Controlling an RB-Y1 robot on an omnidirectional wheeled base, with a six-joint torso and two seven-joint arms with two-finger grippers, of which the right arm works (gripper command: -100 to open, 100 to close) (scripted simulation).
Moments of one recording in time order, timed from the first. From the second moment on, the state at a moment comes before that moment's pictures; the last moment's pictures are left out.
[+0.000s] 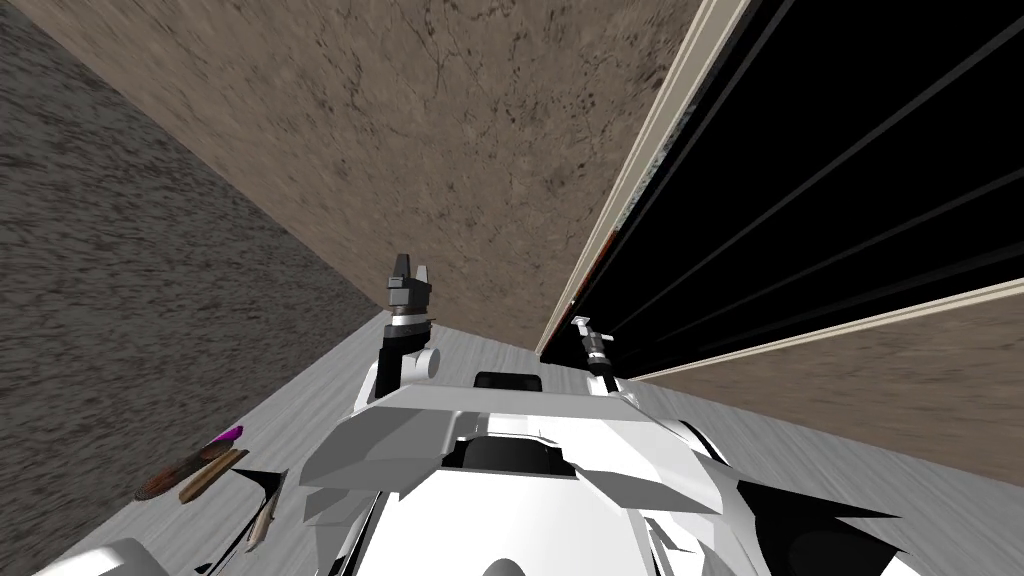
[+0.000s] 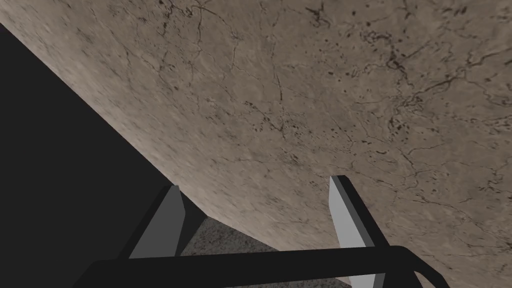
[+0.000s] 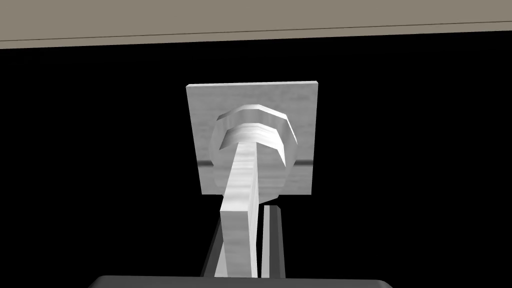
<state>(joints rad) -0.14 -0.33 -0.08 -0.43 -0.07 -0.97 -0.28</state>
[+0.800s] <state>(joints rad) -0.14 -0.33 -0.10 -0.40 0.00 -0.99 -0.32</state>
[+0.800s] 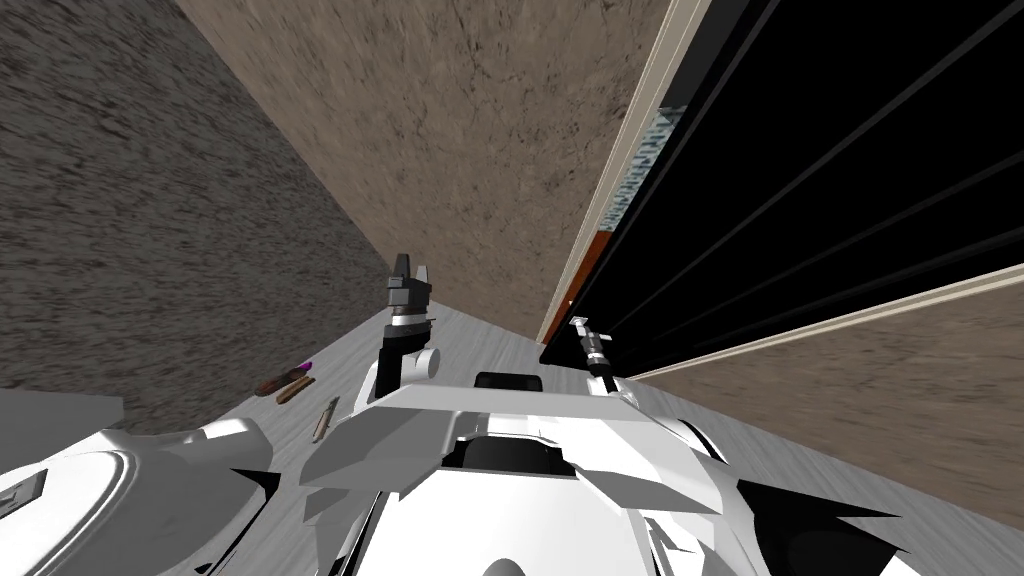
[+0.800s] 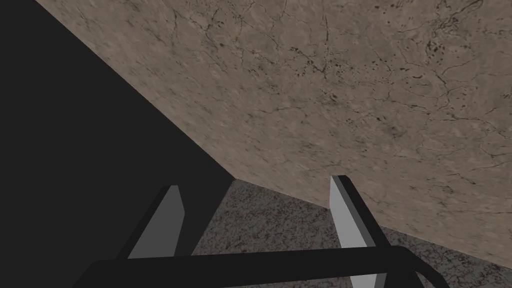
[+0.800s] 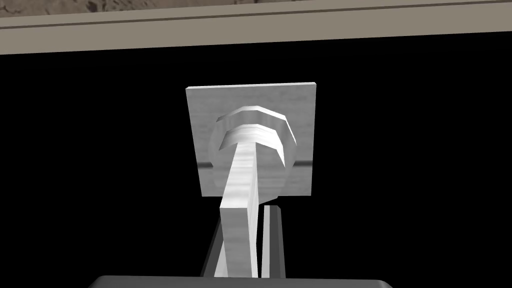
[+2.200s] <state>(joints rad) -0.04 -0.41 -0.02 -0.44 0.07 -1.10 -0.44</state>
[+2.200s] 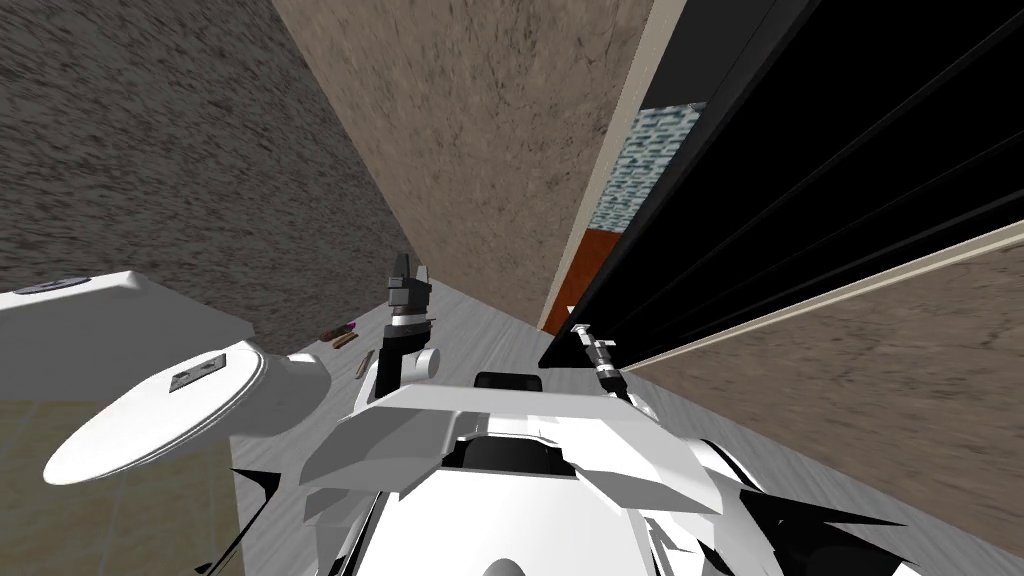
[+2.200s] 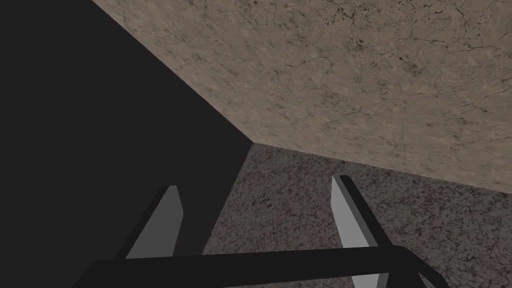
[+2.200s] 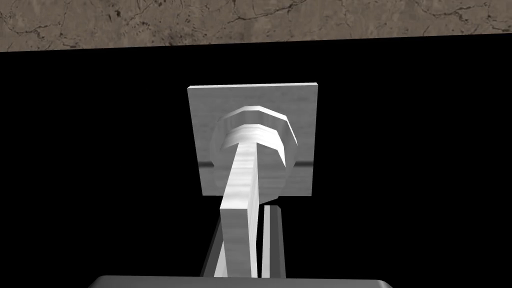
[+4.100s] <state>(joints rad) 0.03 -0.47 -0.01 -0.34 0.11 -1.31 -0.50</state>
